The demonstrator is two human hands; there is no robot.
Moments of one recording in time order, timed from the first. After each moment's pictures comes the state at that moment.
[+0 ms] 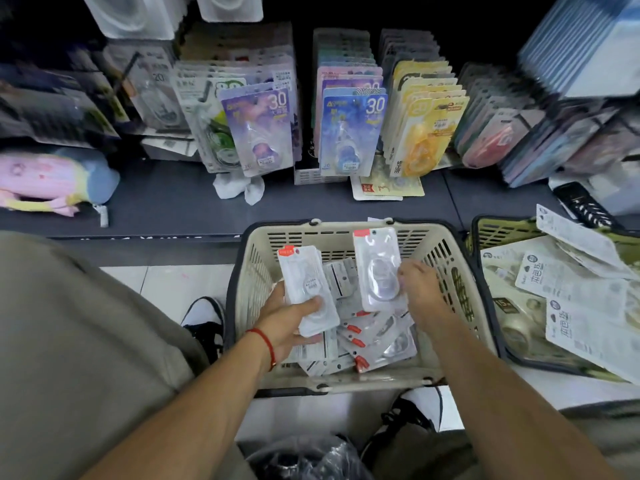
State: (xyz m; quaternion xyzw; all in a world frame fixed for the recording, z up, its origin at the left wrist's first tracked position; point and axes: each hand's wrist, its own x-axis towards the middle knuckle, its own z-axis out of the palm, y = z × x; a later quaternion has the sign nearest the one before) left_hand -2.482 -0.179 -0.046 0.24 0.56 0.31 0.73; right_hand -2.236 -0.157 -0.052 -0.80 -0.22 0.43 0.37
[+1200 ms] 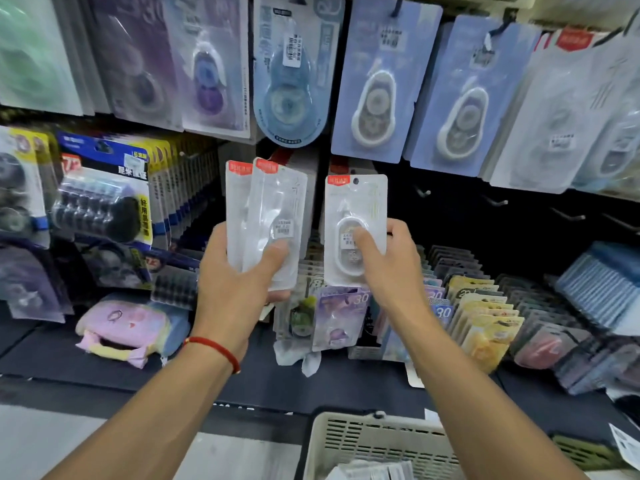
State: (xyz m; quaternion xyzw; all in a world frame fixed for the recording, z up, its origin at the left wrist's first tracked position) left_hand -2.641 -0.028 0.220 0.45 0.42 0.70 0.37; right_hand -2.442 0.017 0.234 -0.55 -0.58 0.25 0.54
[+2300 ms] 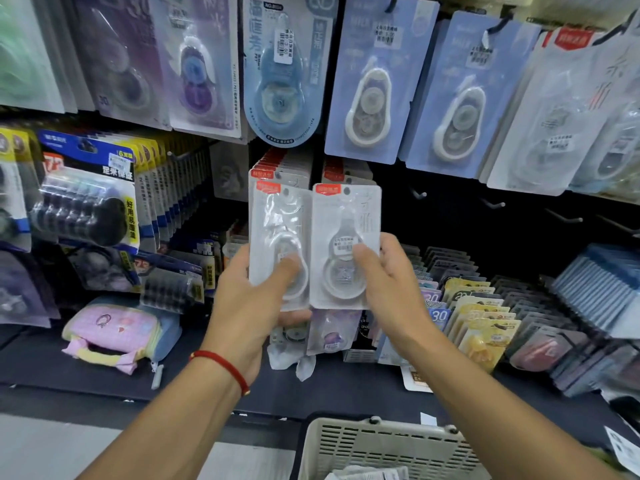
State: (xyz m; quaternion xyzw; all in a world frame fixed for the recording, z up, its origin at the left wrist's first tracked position) left_hand -2.617 -0.035 0.222 0.40 0.40 0.65 0.50; right_hand -2.440 -0.004 0.231 -0.50 -0.60 0.35 0.52
